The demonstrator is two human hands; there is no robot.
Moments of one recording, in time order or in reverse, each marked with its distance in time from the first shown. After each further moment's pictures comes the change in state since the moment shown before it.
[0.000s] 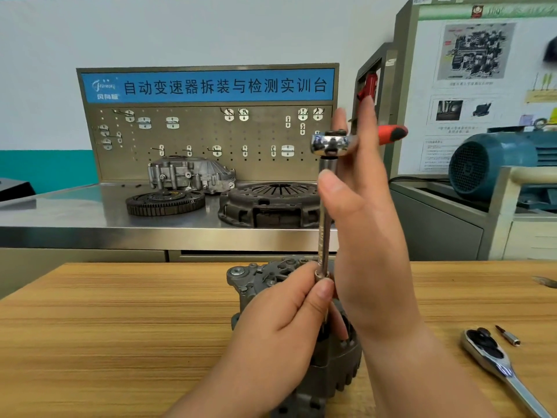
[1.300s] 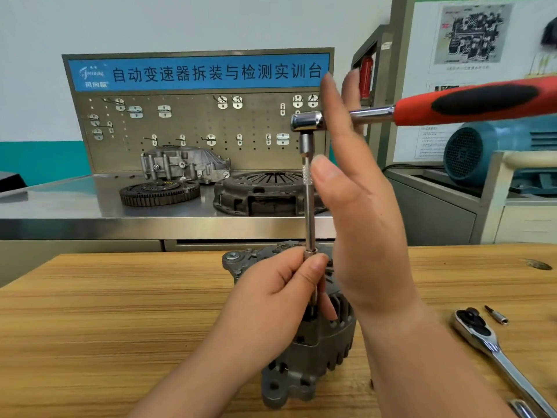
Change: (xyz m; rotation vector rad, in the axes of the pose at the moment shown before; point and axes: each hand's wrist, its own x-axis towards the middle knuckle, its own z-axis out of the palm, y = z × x) left_hand 0.006 0.007 -0.005 0.153 0.016 -0.093; right_hand 0.000 -0.004 -0.004 -0.129 -0.050 -0.030
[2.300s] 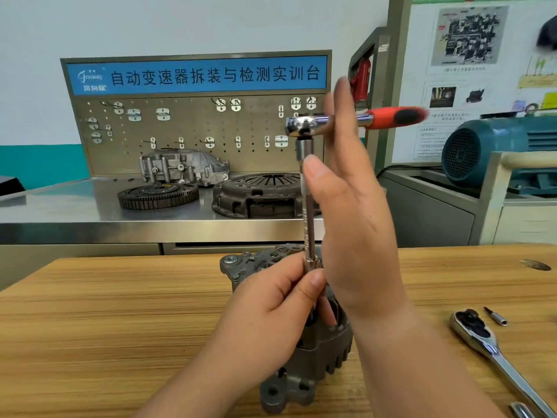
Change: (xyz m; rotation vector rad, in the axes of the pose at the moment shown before) left_hand -0.004 -0.004 0.002 -0.061 -0.012 0.034; right_hand -0.002 0.004 0.003 0.033 0.067 0.014
